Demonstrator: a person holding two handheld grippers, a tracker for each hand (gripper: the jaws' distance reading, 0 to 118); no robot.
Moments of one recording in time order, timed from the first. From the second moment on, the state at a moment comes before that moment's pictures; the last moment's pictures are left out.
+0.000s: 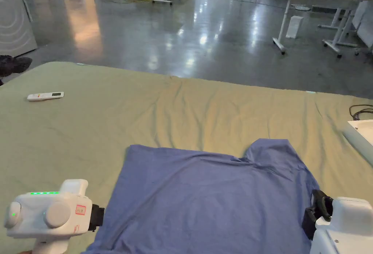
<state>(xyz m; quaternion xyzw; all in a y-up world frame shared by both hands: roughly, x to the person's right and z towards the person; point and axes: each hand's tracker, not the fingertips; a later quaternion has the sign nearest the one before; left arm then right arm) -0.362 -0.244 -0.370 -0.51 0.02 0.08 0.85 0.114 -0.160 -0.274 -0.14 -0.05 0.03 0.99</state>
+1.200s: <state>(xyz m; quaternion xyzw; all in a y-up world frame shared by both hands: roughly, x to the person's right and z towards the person) -0.340 -0.308 -0.324 -0.59 0.03 0.04 0.81 0.130 -0.207 -0.265 -0.24 -0.05 0.02 0.97</state>
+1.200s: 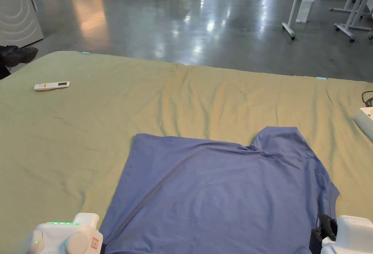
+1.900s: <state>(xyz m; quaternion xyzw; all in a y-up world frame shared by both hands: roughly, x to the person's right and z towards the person) -0.364 -0.244 -0.311 -0.52 -0.01 0.09 0.85 0.203 -0.218 -0.236 -0.45 -0.07 0.00 0.89</state>
